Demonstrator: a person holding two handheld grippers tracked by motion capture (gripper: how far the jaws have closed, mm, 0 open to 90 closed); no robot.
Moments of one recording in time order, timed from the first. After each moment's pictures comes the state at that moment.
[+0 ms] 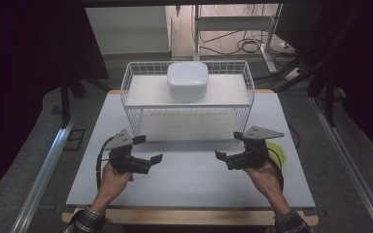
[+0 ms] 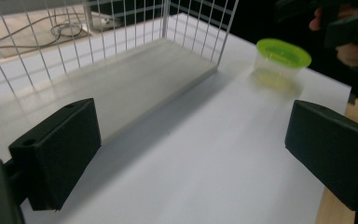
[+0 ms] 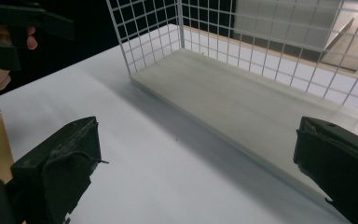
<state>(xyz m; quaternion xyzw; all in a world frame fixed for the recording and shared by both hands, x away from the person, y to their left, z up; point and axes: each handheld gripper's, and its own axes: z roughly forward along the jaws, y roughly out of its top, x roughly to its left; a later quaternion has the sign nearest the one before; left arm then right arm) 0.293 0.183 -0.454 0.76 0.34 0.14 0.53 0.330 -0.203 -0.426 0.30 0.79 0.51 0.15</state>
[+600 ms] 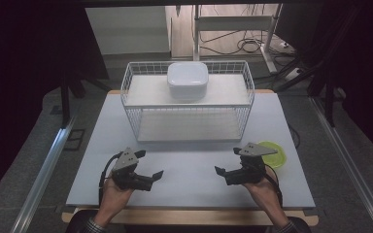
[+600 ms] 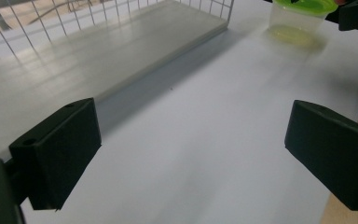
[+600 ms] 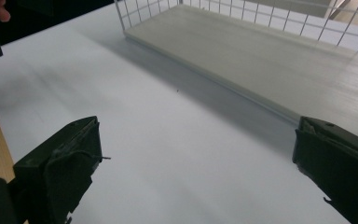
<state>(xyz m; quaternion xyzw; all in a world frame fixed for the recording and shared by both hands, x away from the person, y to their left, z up) 0.266 0.176 -0.491 0.78 0.34 0.17 0.49 0.310 -0.206 -0.470 0.32 0.81 0.47 0.15</state>
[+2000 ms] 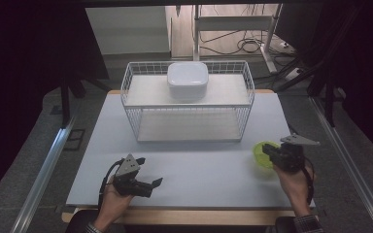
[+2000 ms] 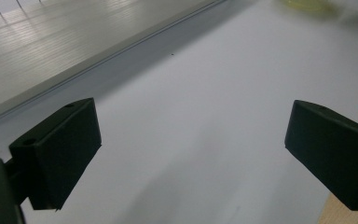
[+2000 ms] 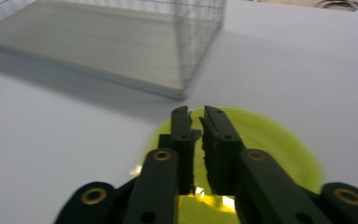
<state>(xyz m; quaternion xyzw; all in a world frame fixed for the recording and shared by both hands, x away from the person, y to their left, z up) 0.261 0.177 -0.512 0.80 0.35 0.16 0.46 0.336 -0.310 -0.458 0.47 0.75 0.40 0.23</state>
